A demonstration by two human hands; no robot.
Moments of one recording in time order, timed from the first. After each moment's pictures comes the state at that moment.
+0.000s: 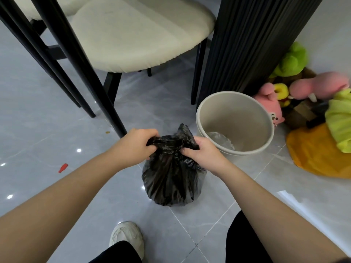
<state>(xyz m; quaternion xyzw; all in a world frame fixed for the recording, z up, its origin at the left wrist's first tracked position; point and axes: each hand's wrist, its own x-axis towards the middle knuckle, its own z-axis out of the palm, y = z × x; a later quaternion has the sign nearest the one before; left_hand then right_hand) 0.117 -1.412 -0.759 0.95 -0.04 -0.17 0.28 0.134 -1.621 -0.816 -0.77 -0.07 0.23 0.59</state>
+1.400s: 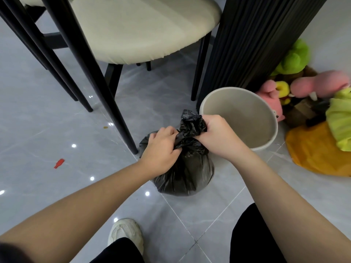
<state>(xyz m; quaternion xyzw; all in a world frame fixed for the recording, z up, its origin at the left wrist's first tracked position) 0.112 -1.458 -0.817 0.95 -0.10 -0.04 0.30 0.146 -1.620 -0.760 -0.88 -0.15 0.10 0.44</state>
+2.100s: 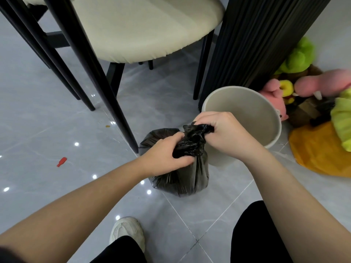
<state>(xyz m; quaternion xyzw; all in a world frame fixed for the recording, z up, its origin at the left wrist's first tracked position) 0.108 -1.449 -0.812 0.87 -0.12 -0.19 0.45 0.148 -1.632 -0.747 -0.87 -0.29 0.07 0.39</state>
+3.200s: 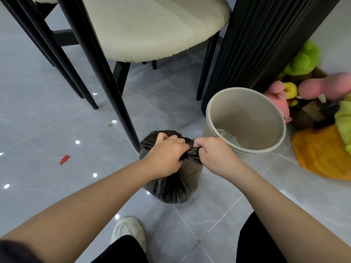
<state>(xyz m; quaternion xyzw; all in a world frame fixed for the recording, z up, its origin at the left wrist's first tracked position) 0.113 -1.449 -0.823 0.96 -0.22 -0.12 0.12 0.126 -1.613 -0.794 -0.94 -0.17 0.16 0.25</state>
